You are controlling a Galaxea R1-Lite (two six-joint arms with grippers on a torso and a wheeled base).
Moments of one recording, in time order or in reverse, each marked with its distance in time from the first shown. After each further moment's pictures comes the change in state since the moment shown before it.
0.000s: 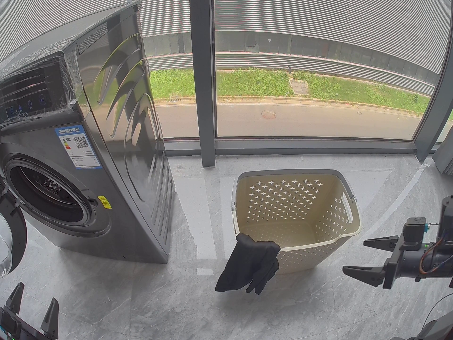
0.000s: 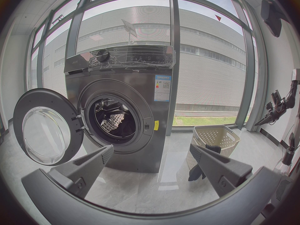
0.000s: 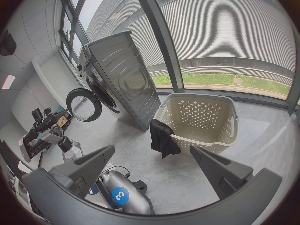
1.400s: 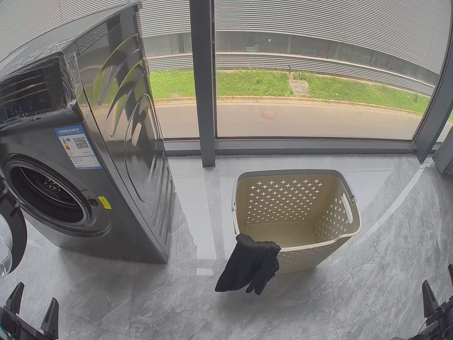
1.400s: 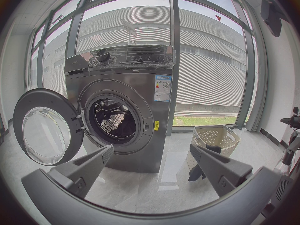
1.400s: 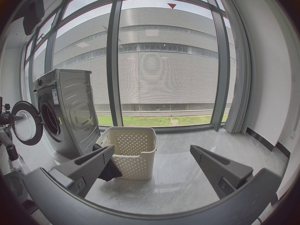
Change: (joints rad) left arm 0.000 0.000 0.000 0.000 0.001 0.001; right arm -0.311 -1.259 0.222 0.548 -0.412 -0.014
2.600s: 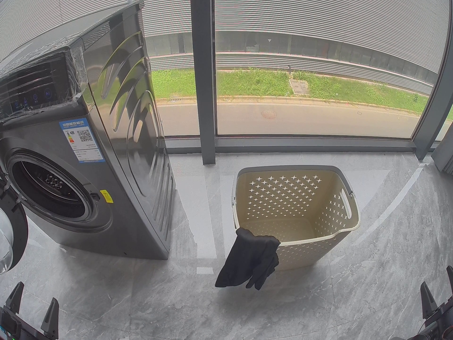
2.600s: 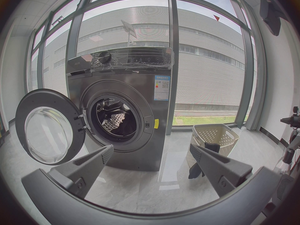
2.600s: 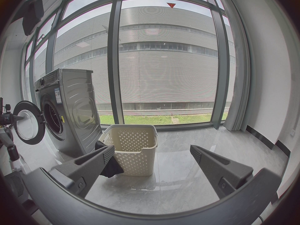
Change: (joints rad) left arm 0.000 0.000 0.000 -0.001 -0.004 0.010; right arm 0.003 0.000 0.000 0.016 0.000 0.007
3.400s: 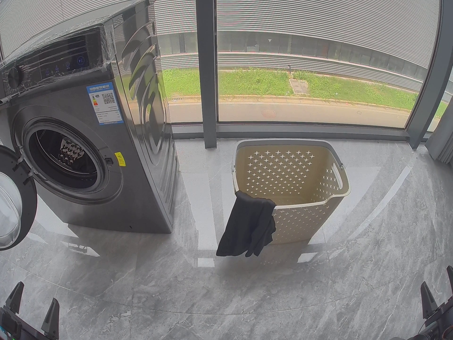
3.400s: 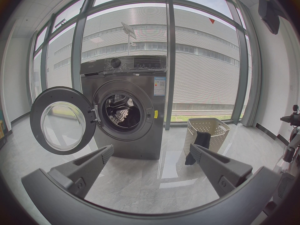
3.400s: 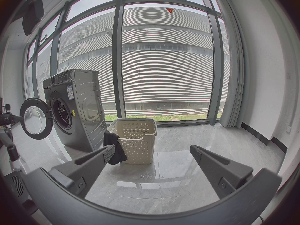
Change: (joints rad) left arm 0.000 0.000 0.000 0.000 -0.002 0.011; right arm 0.000 0.000 0.000 0.001 0.000 0.000
